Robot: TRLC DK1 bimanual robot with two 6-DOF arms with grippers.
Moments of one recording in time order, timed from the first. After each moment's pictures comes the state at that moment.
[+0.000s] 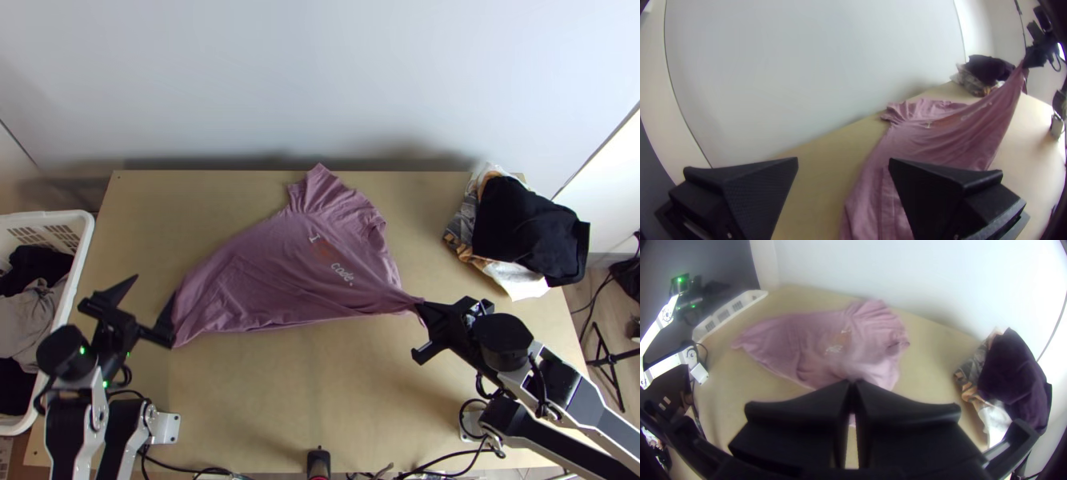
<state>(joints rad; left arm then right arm) 0.11 0.31 0.42 -0.30 0.29 0.40 0.88 0.64 0.70 -0.56 0.24 0.19</state>
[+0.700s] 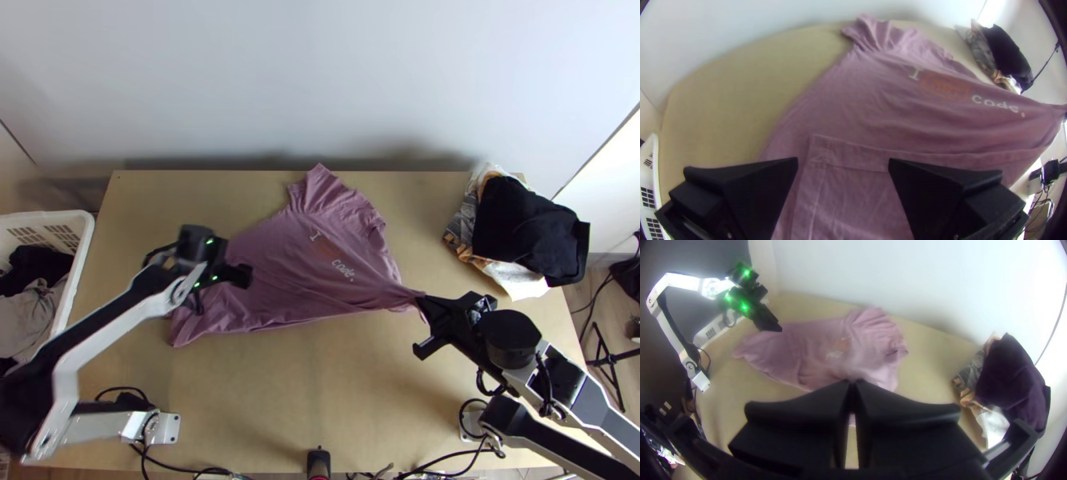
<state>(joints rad) -0.37 1.41 0.89 -0.29 0.01 -0.07 0.86 0.65 0.74 -0.54 0.23 0.19</state>
